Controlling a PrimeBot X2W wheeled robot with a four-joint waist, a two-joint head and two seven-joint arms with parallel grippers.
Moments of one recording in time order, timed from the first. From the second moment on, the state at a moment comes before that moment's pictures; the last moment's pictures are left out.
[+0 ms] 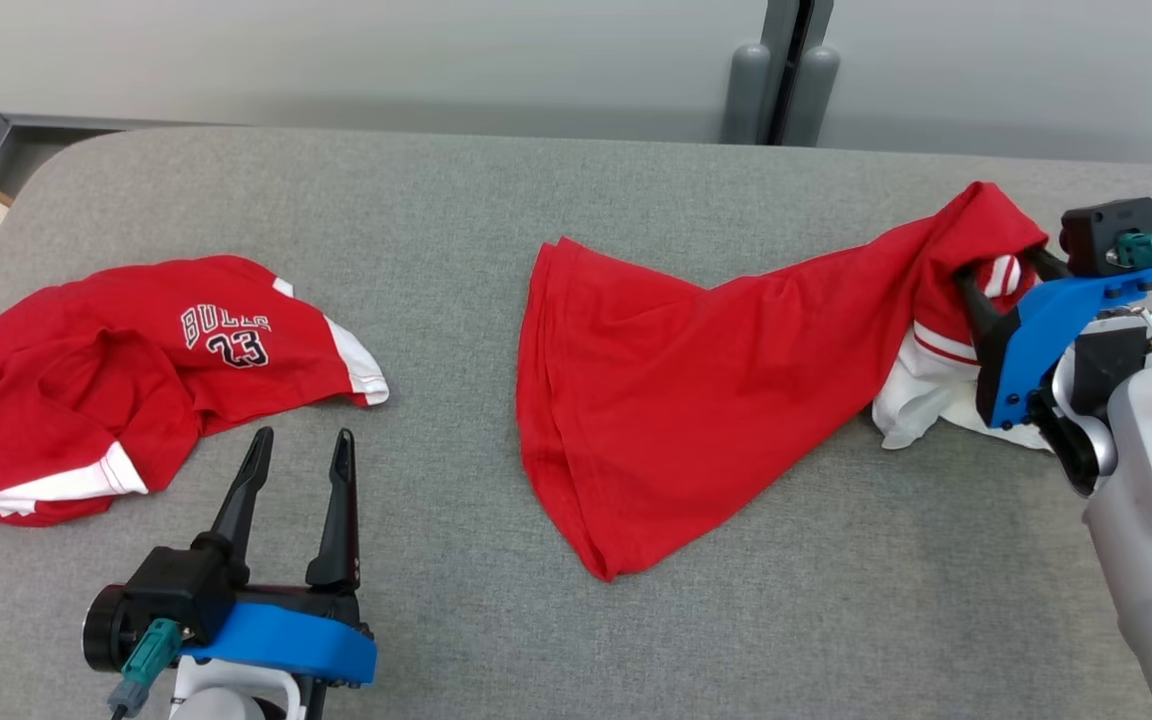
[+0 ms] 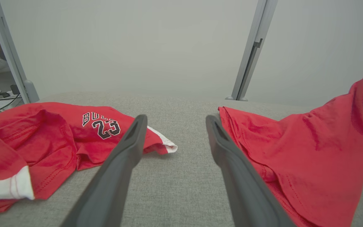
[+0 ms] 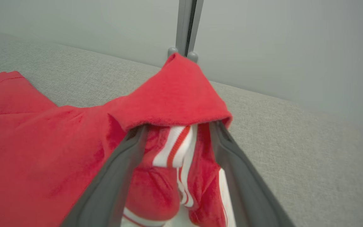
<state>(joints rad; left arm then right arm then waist) -0.10 0.18 -0.22 0.20 -0.33 -0.04 -0.26 -0.74 -0.27 0.10 0.78 0.15 0.13 0.16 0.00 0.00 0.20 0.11</state>
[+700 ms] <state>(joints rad) -0.03 0.19 -0.17 0.20 -0.35 -0.03 -0.26 -0.26 -0.12 -0.02 0.24 0.14 0.13 0.12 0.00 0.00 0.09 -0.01</state>
